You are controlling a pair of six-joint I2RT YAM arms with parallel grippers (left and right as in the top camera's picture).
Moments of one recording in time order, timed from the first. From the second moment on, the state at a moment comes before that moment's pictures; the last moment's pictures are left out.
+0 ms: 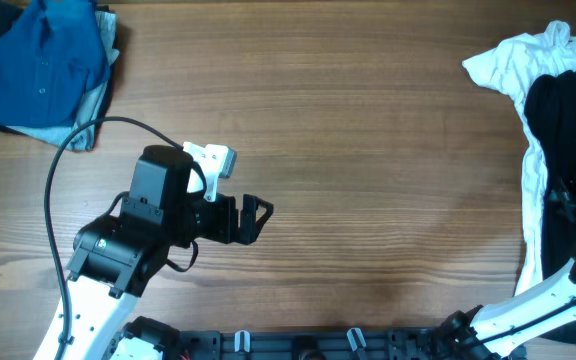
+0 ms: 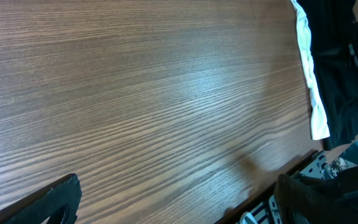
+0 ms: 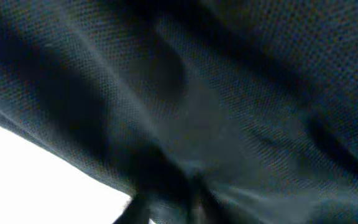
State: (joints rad) left arm -0.37 0.98 0.94 -0.88 0.40 -0.30; right arm -0.83 2.05 1.37 -0.88 -0.13 0.26
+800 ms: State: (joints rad) left arm -0.37 1.00 0.94 -0.84 0.39 -0.30; right arm -0.83 2.05 1.38 -0.90 -0.13 0.26
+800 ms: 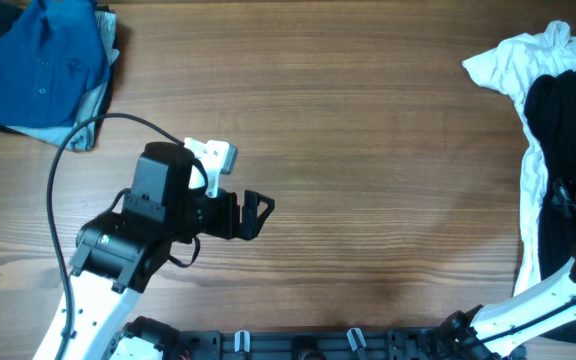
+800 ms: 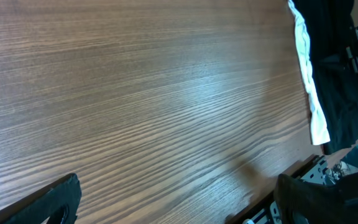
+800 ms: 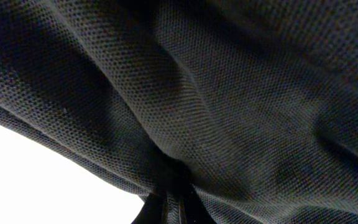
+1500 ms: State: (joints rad) left arm -0.37 1.06 0.94 -0.76 0.39 -0.31; right arm -0.75 1.82 1.38 -0.91 -0.13 0.26
